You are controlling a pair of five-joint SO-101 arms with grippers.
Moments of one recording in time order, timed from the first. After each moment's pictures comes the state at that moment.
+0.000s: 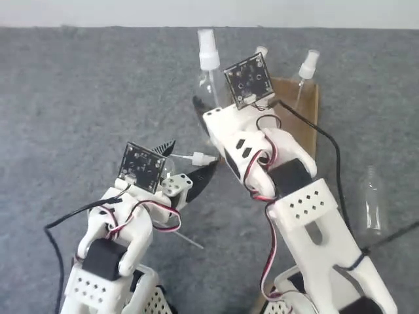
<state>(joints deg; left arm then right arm) 14.7 -83.0 71.4 48.0 0.3 -32.4 -34.6 29.5 37.6 0.8</state>
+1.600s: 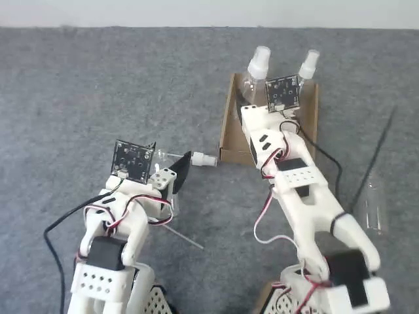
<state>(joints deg) 5.9 -83.1 79.2 44.5 0.2 -15.9 -9.6 49.8 -15.7 0.3</state>
